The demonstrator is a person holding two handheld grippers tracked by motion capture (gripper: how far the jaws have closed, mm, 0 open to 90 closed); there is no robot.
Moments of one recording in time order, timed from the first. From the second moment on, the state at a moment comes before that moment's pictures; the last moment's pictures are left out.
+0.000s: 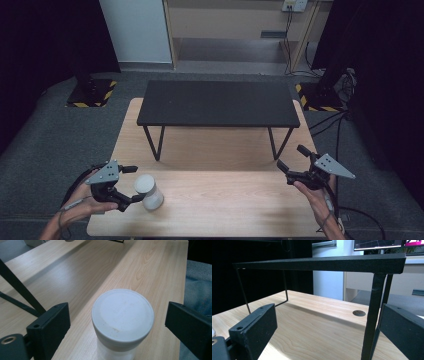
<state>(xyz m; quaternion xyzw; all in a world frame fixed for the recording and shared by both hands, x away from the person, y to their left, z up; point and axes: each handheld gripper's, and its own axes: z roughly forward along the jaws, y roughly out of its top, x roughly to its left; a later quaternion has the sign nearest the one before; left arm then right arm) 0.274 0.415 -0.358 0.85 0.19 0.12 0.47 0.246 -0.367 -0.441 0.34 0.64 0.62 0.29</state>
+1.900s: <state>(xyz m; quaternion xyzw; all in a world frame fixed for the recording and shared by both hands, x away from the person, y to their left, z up) 0.292 0.327 -0.196 0.80 0.15 0.15 0.55 0.245 -0.369 -0.442 0.34 0.64 0.63 0.29</state>
